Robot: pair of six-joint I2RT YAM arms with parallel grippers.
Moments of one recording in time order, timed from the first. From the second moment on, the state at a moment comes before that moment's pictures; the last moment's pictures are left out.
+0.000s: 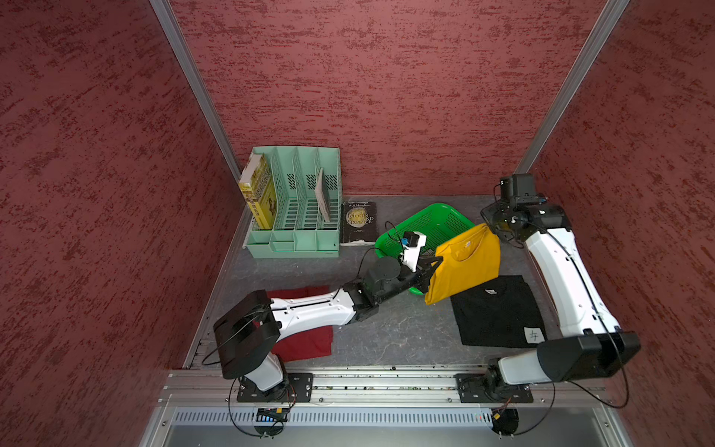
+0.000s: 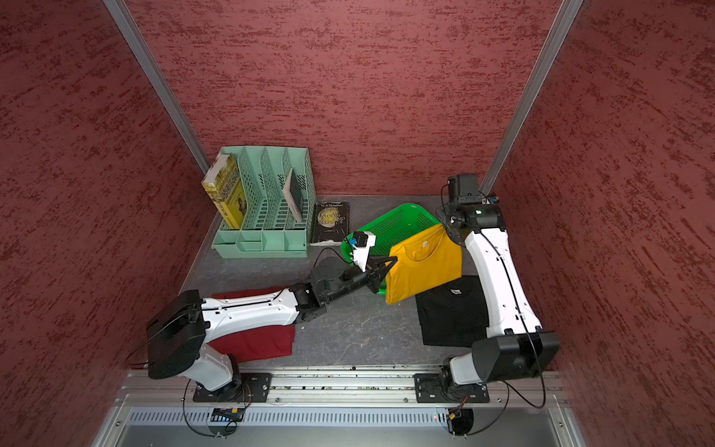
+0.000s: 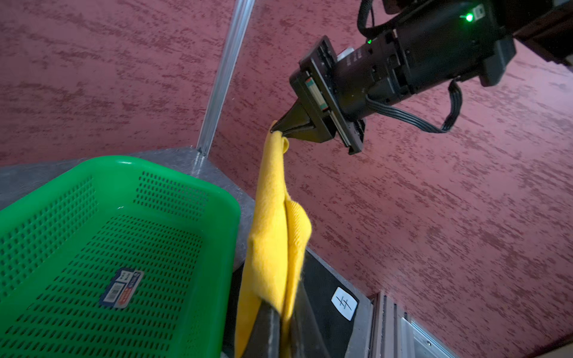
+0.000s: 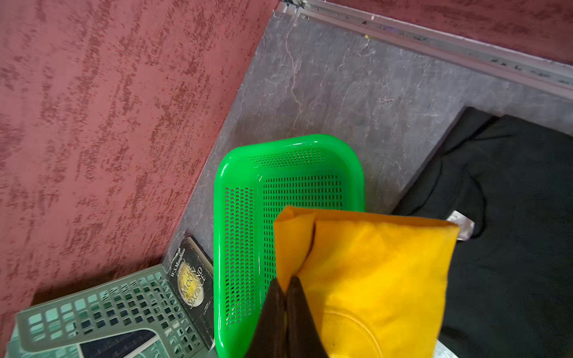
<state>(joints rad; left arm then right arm) -1.03 1.60 0.98 0.60 -0.01 -0.48 0.06 1.49 1.66 -1.04 0.19 1.09</state>
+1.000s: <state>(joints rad) -0.86 1.96 1.01 0.70 -0.09 -0.66 0.14 2.25 2.03 -0.96 0.12 1.09</state>
